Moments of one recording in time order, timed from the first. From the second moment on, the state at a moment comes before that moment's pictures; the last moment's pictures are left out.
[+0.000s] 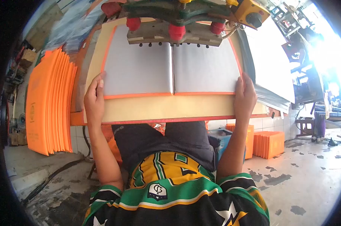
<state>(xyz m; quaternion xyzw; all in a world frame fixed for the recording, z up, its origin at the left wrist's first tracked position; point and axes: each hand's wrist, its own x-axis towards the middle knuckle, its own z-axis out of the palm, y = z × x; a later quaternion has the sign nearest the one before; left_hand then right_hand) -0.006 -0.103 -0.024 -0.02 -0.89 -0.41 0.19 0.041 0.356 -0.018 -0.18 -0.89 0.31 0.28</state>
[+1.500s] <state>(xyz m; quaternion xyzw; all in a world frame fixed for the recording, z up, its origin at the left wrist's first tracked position) -0.005 -0.105 -0.025 -0.03 -0.90 -0.39 0.19 0.041 0.355 -0.020 -0.19 -0.89 0.32 0.28</state>
